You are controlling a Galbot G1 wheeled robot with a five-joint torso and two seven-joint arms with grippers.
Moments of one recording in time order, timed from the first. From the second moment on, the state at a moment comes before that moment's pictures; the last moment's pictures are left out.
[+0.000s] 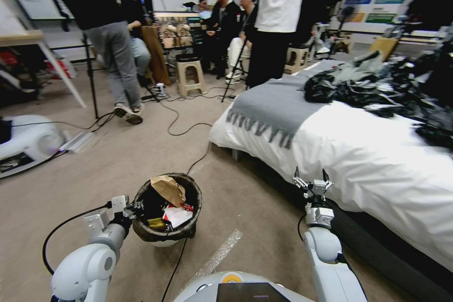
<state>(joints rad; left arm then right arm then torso) 1.63 -1.41 -0.94 -2.30 -0.49 0.74 -0.02 -1.43 1.45 0.66 1.86 0.01 0.20 0.15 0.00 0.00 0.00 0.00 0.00</state>
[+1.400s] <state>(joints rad) 1.61 -1.43 -0.97 -2.08 -0.96 0.74 -0.25 -1.46 1.46 0.65 1.85 -0.01 0.21 0.16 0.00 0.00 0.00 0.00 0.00</state>
